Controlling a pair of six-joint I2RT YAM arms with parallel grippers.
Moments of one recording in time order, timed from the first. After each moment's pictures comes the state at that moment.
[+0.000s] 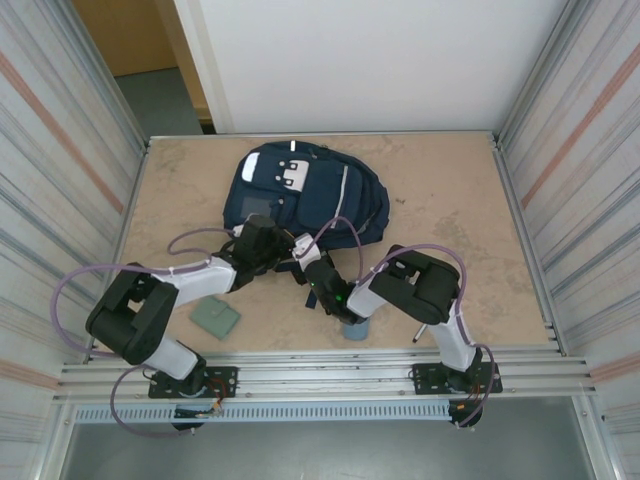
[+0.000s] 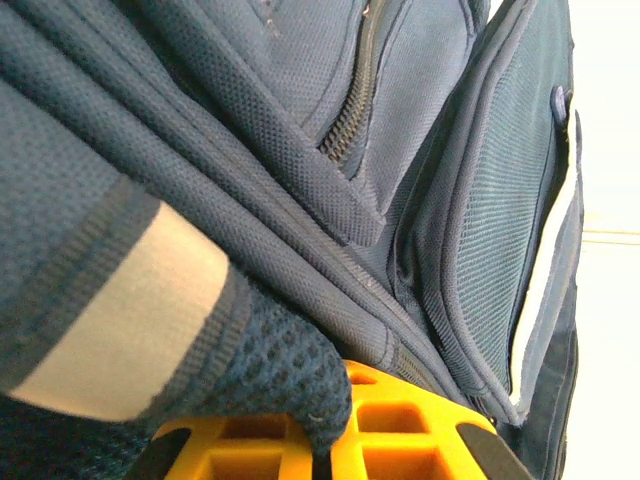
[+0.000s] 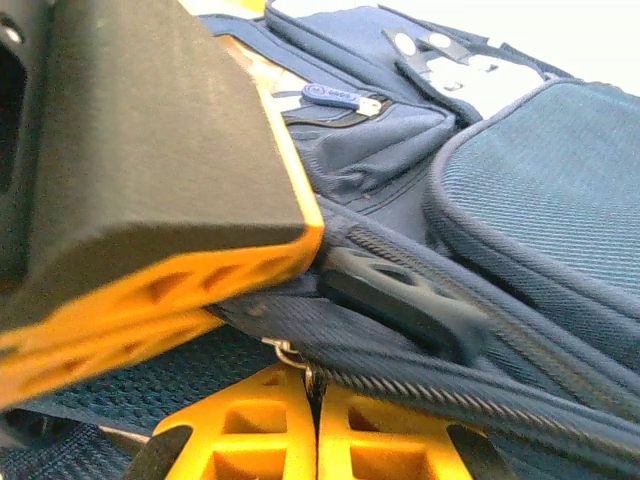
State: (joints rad) left arm -0.56 1.50 0.66 0.19 -0.04 -1.28; right arm 1.04 2.05 0.78 0.99 0.59 0.03
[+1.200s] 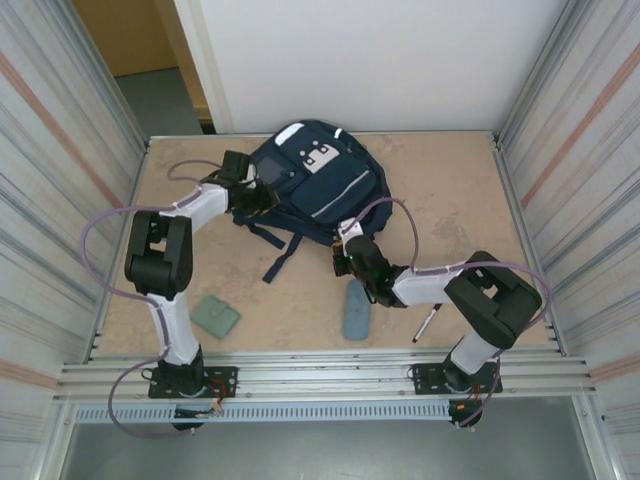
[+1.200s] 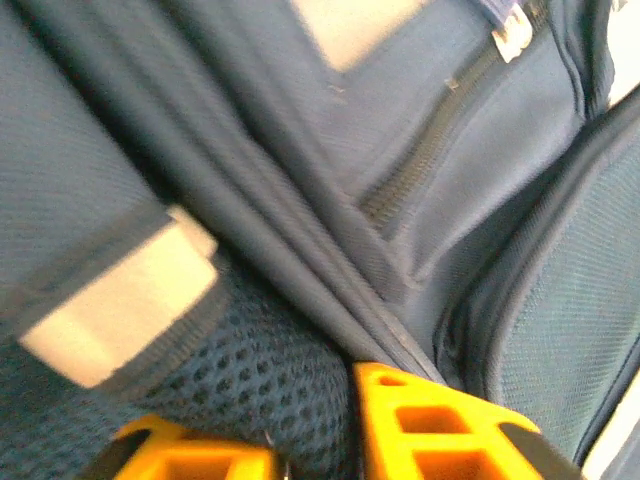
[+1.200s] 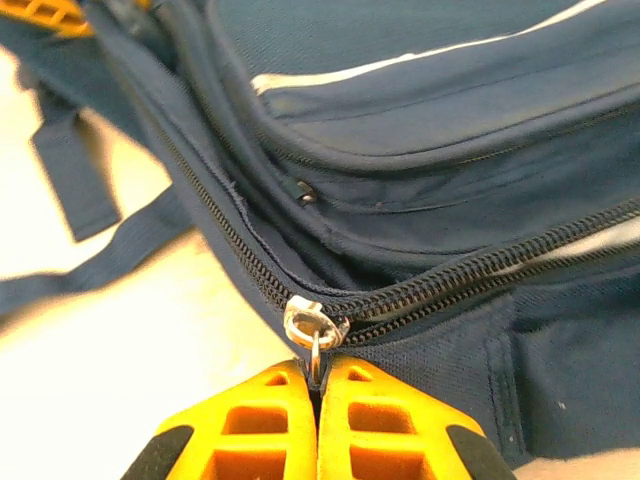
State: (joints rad) left arm -0.22 1.95 1.38 -0.40 0.32 -0.65; right arm 0.81 1.61 0.62 0.45 0.27 0.24
